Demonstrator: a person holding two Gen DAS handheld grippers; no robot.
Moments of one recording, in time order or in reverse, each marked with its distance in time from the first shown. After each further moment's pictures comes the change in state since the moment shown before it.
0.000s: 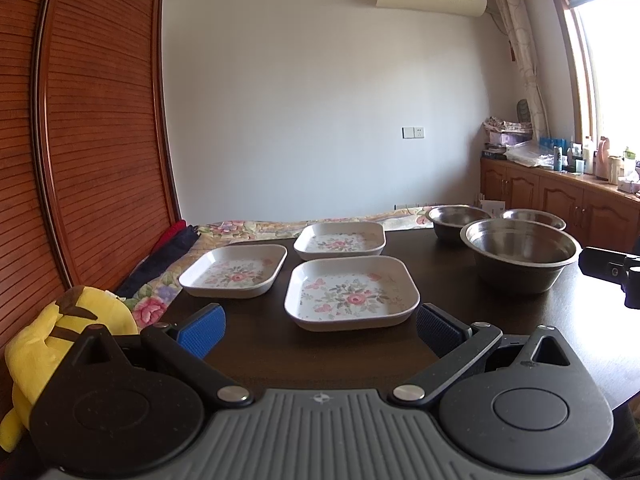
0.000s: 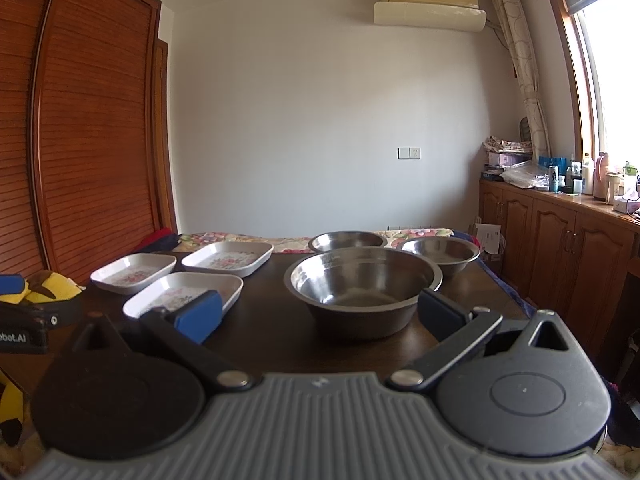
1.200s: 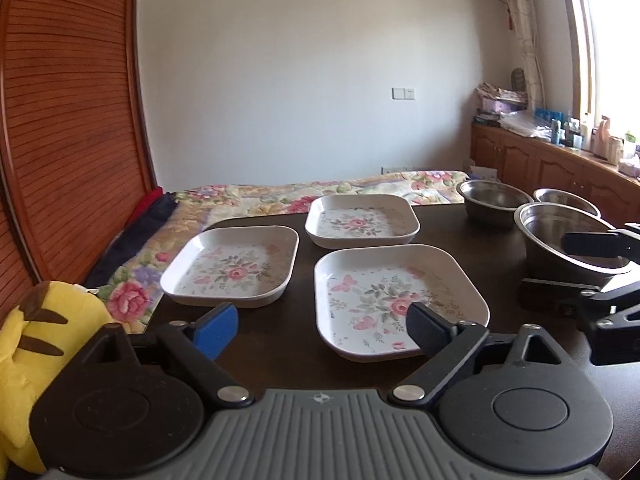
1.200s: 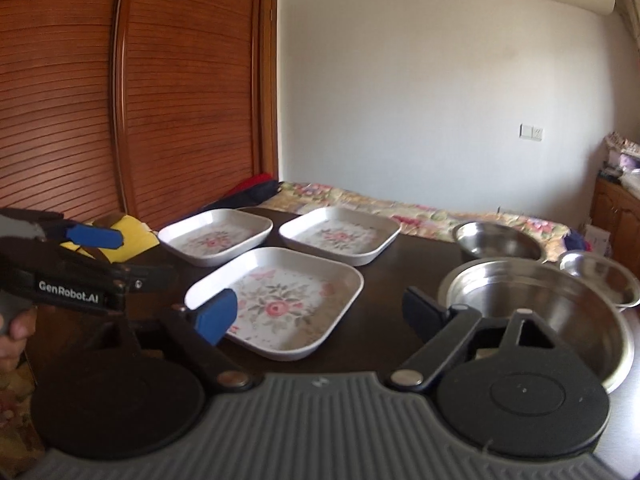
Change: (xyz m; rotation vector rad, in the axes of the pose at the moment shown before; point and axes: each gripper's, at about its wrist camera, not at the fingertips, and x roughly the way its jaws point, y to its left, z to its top) left arm 0.101 0.054 0.026 0.011 0.134 -0.087; right arm 0.102 0.064 0.018 -0.151 0.160 0.330
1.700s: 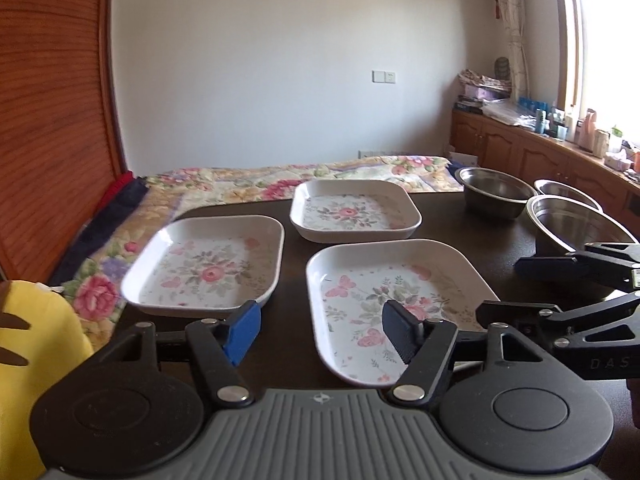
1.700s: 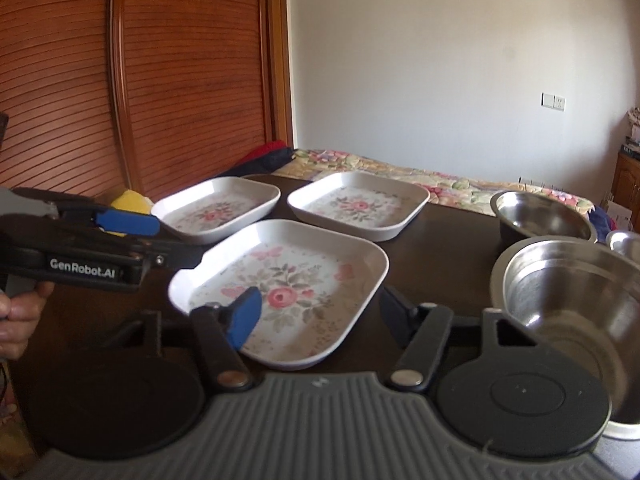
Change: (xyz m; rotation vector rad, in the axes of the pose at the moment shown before) left arm 0.051 0.016 0.008 -0.004 0.061 -0.096; right arm 0.049 -0.002 -0.001 0.003 0.114 0.046
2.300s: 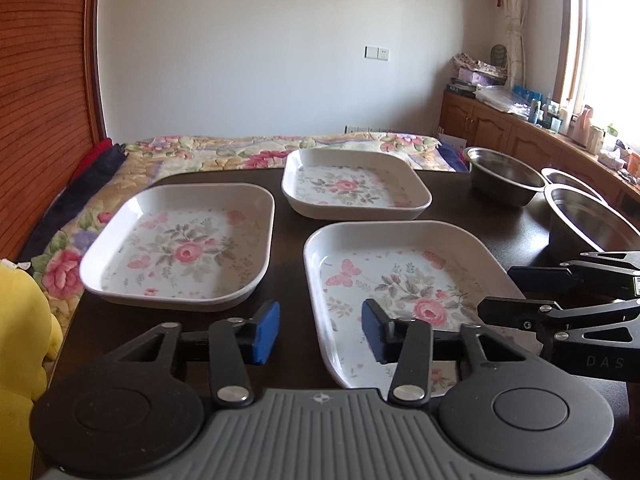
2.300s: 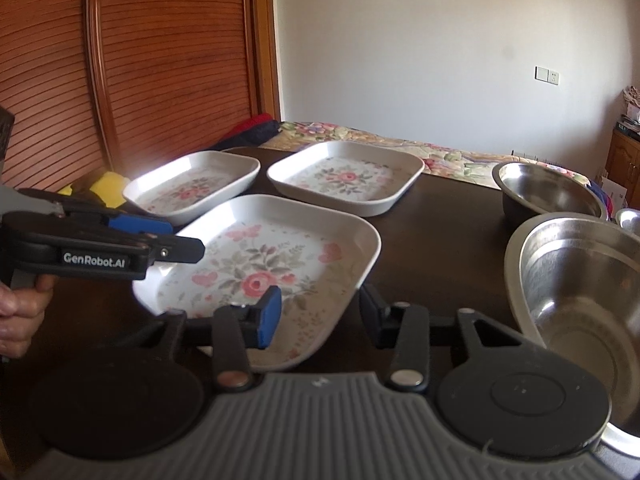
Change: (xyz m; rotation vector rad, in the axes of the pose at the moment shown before) left arm 0.040 0.015 0.001 -0.042 0.086 -0.062; right arm 0.026 -0.005 0.000 0.018 0.083 -0.034
